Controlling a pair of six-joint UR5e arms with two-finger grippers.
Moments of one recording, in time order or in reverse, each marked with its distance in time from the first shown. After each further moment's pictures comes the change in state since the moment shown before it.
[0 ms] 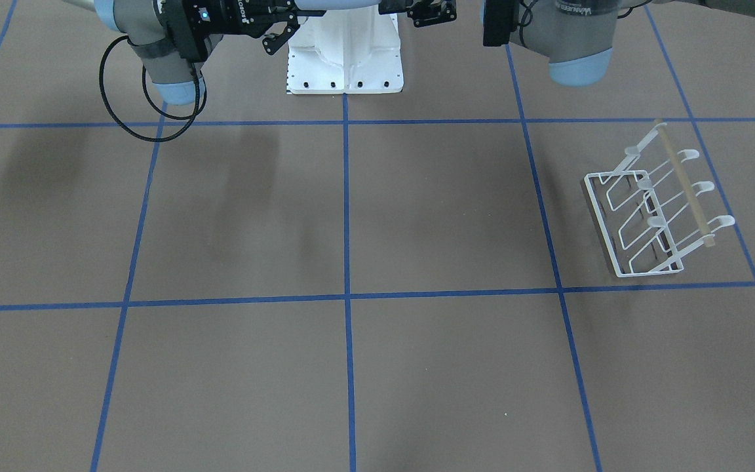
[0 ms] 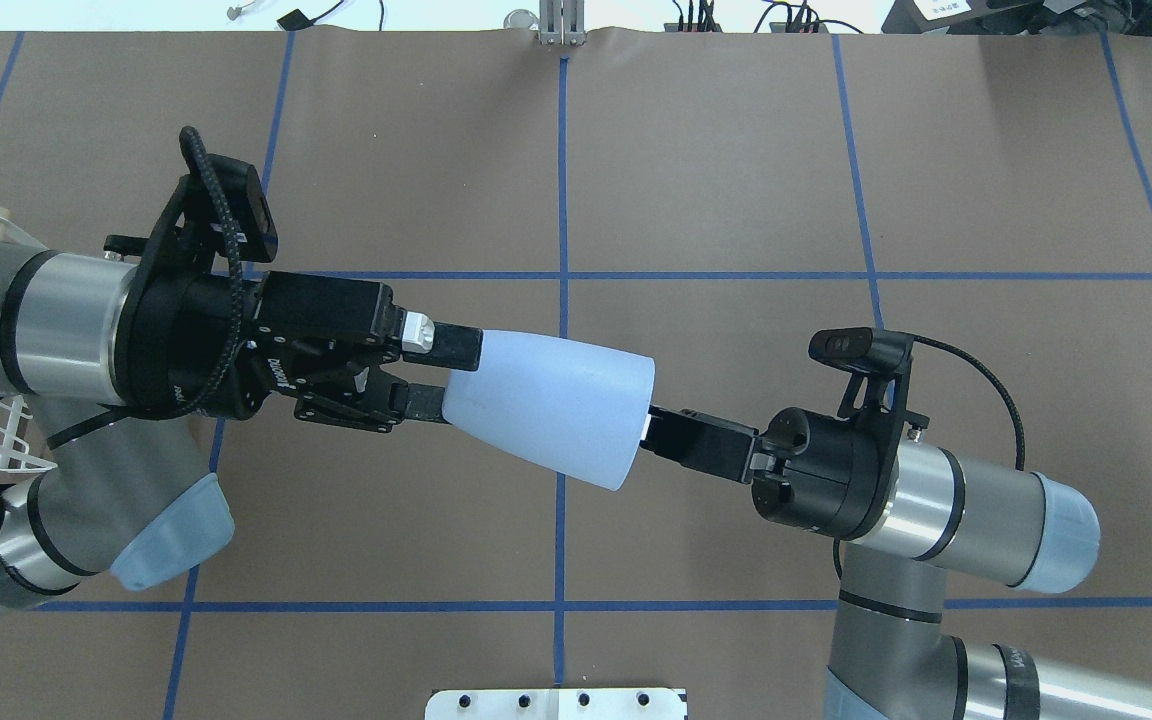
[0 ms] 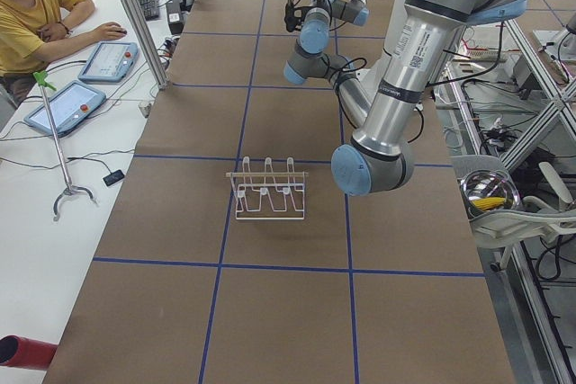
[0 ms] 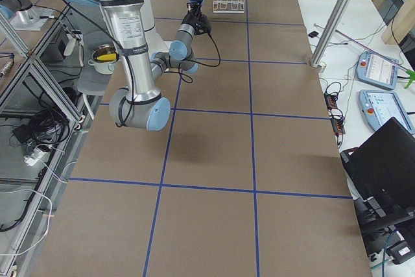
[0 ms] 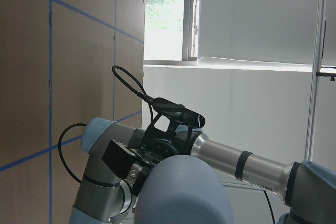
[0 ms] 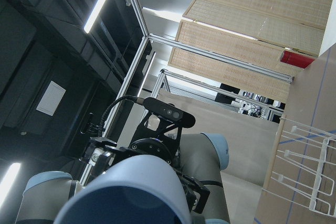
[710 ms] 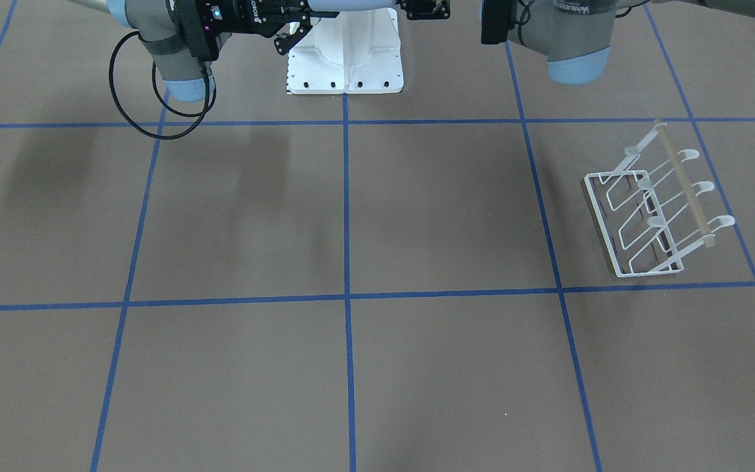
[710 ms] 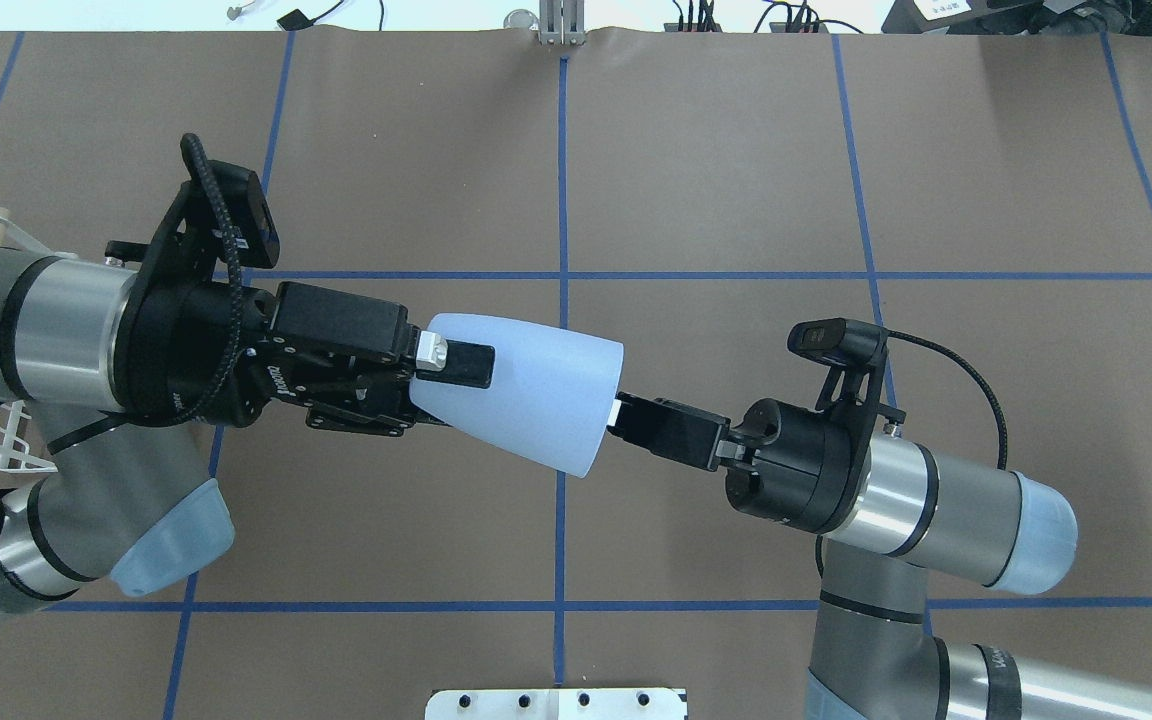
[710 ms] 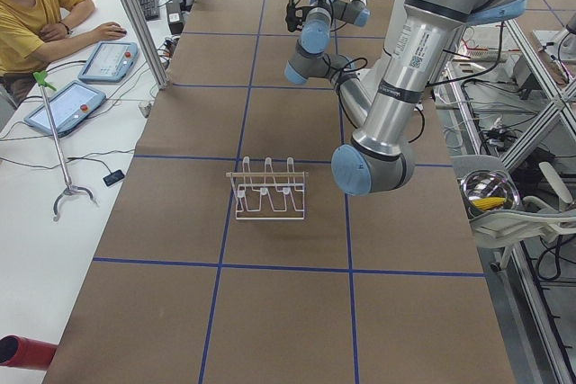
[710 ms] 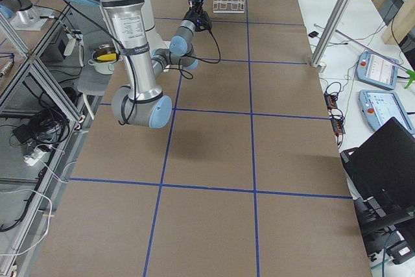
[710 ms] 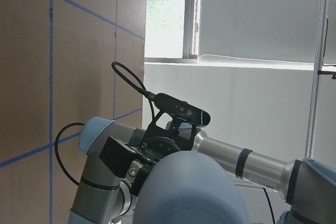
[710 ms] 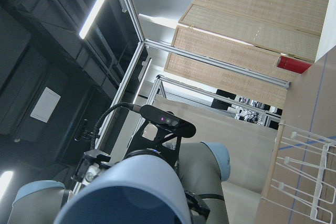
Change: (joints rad) left arm 0.008 0.001 -0.008 -0.002 -0.002 0.000; right arm -0.003 0.034 -0.001 -0.044 -0.025 -0.003
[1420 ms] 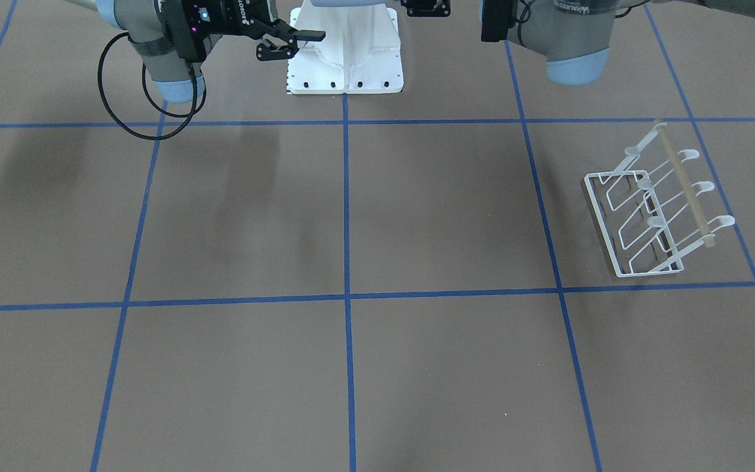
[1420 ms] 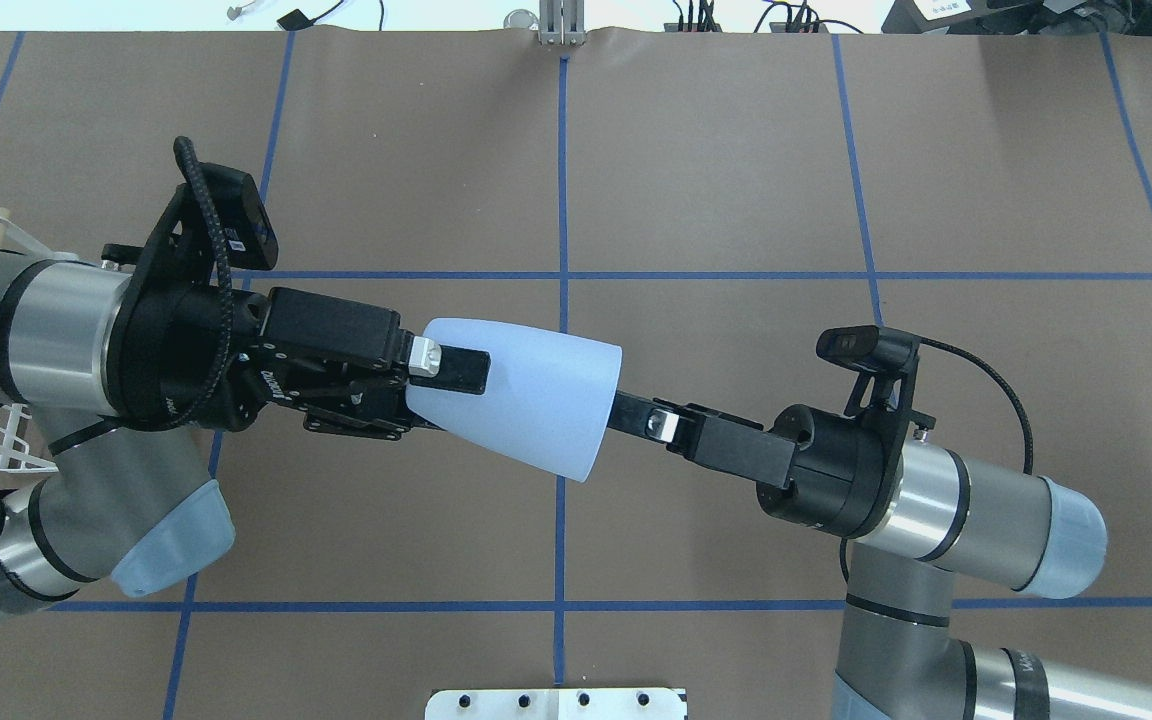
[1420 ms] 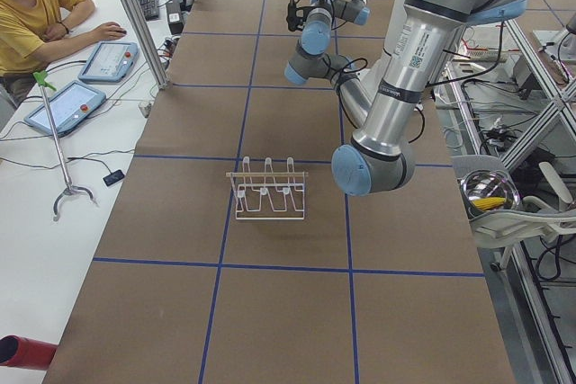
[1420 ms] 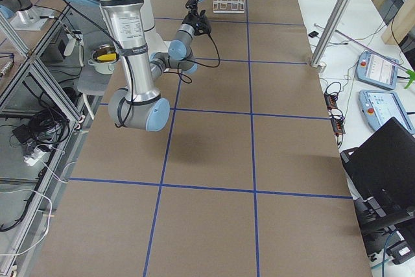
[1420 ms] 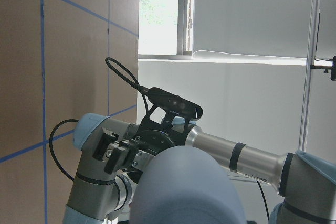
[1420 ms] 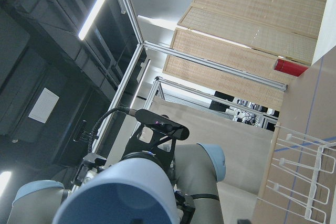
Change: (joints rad) left arm 0.000 0.002 0.006 -0.028 0.000 0.000; right arm 0.002 -0.066 0.013 0.049 0.002 0.000
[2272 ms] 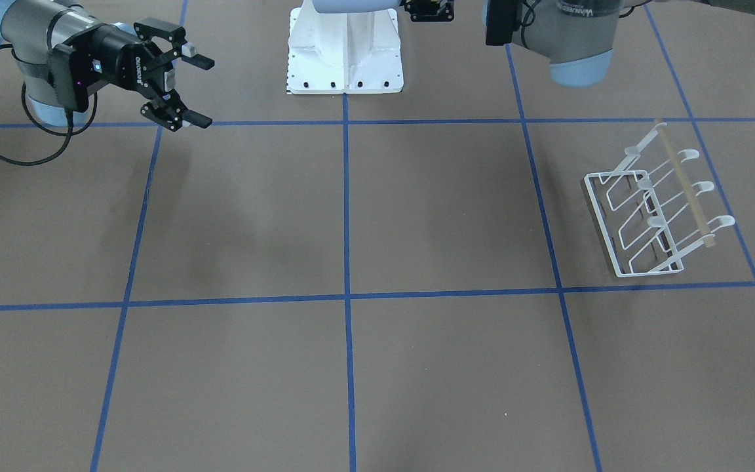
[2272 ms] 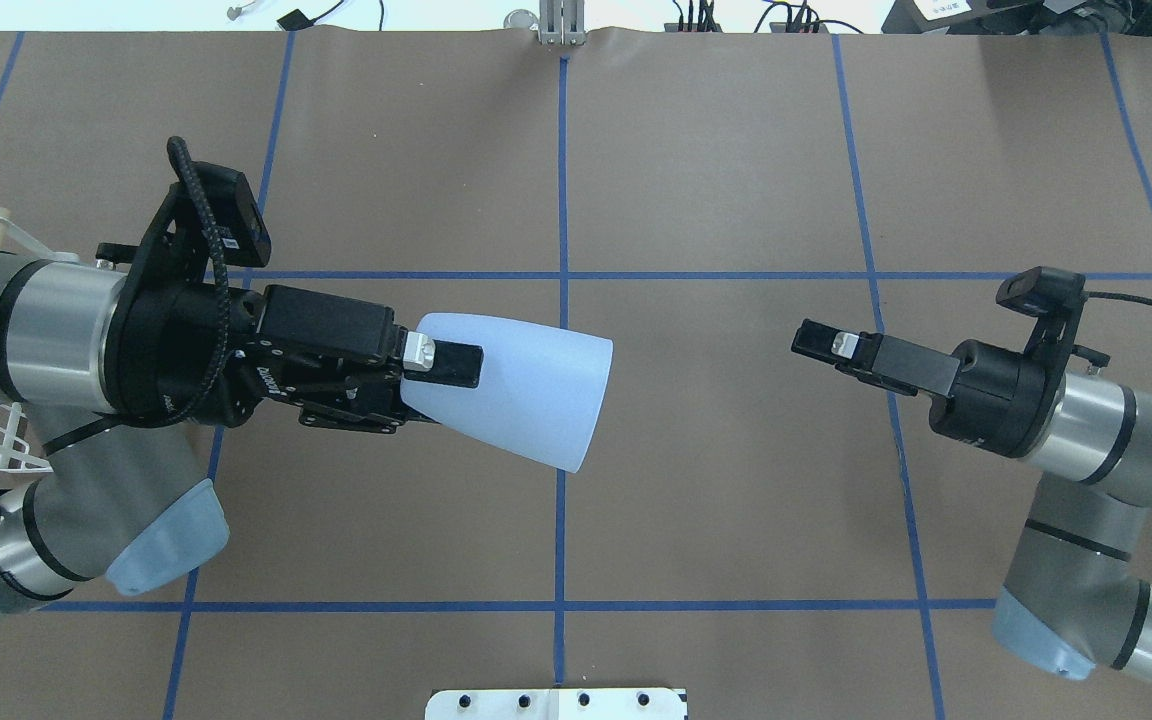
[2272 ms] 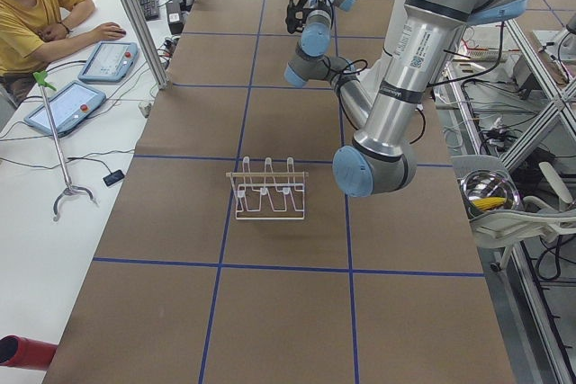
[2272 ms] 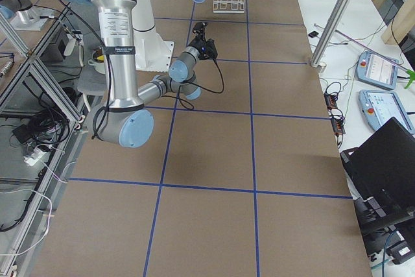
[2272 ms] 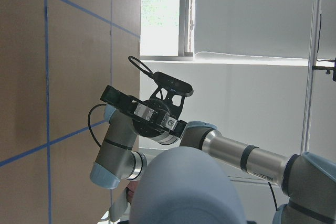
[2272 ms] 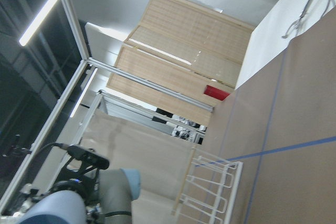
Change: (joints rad) left arm -0.006 0.013 0.001 0.005 0.015 0.017; right arm 0.245 -0.261 0.000 -0.145 0.106 0.084
